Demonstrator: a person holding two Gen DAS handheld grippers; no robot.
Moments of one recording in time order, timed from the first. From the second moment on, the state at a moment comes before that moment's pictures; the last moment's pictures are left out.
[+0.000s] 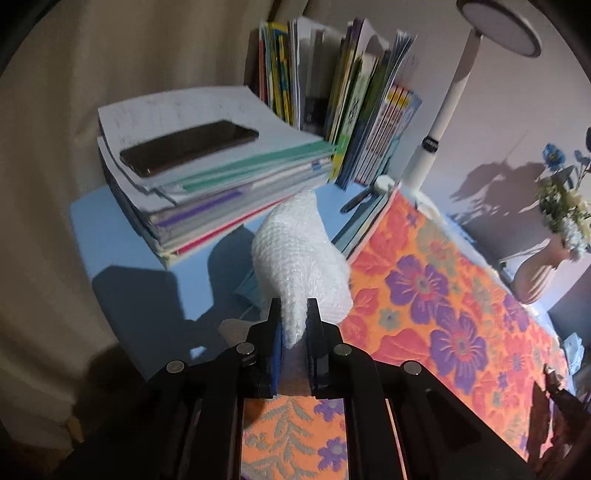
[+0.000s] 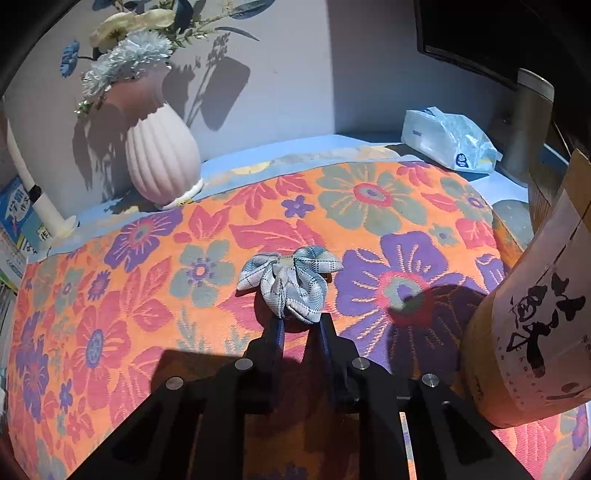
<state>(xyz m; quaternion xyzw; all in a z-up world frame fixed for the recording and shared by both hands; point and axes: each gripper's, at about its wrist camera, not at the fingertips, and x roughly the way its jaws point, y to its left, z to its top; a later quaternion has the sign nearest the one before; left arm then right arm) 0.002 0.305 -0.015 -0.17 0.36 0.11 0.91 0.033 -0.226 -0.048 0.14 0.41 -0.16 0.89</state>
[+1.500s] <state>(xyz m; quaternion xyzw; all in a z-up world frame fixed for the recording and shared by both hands) 0.057 0.057 -0.052 -0.10 0.42 -0.15 0.89 0.087 -0.214 -0.048 0.13 0.43 -0.04 0.89</state>
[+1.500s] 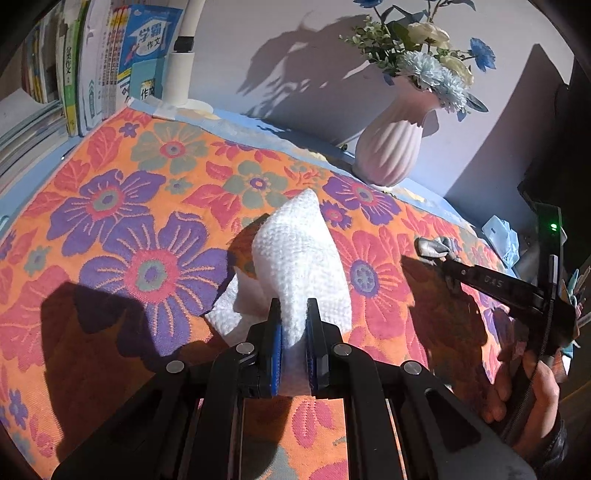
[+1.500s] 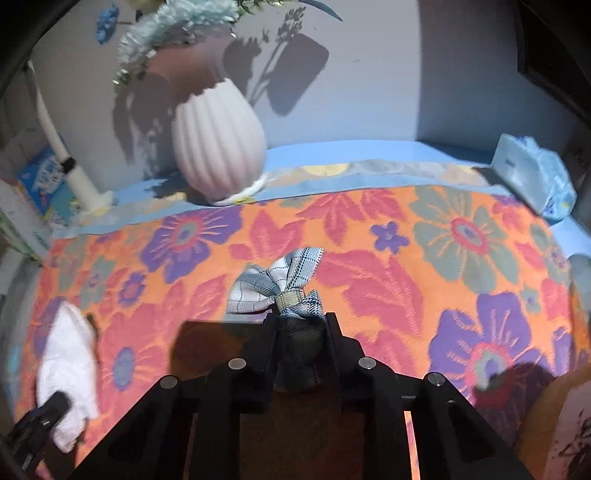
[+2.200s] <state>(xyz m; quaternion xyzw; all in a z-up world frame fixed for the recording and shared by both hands) -0.017 0.017 -0.018 -0.08 0.39 -0.22 0.89 -0.045 -0.210 -0.007 0.17 0.40 -0.04 0.90</state>
